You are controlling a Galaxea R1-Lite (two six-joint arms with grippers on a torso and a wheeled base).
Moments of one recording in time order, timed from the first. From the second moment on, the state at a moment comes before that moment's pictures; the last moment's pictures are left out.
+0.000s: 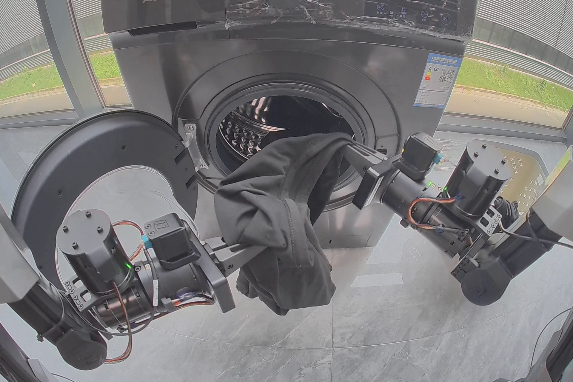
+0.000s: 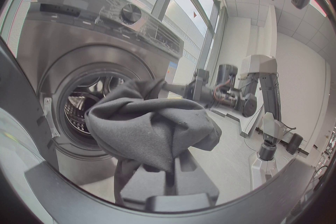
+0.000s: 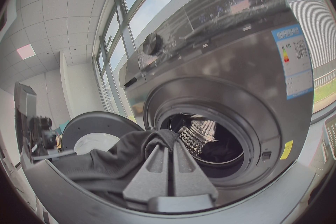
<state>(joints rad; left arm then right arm) -0.63 1.78 -0.27 -1.51 -0.31 -0.05 0.63 1.97 -0.71 -1.46 0.06 0.16</state>
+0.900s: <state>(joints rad) -0.60 1.72 -0.29 -1.51 -0.26 -0.07 0.64 2.02 -0.43 -1.54 0.03 0.09</state>
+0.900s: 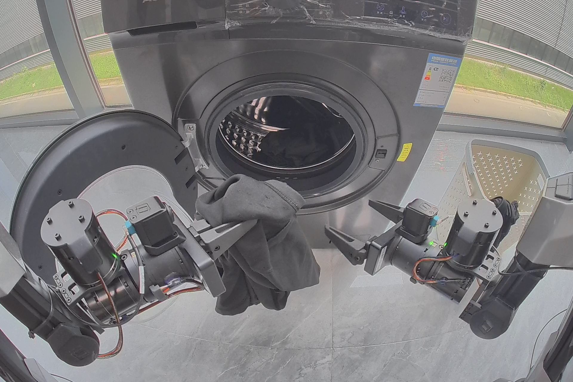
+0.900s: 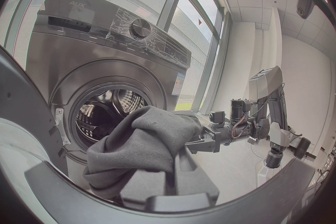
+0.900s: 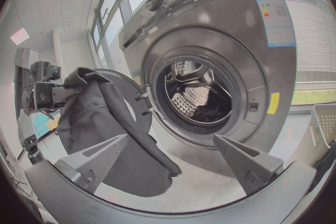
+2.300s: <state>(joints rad) -0.59 1.76 -0.26 -1.51 -0.17 -0.04 0.51 1.92 -0.29 -1.55 -0.01 0.09</state>
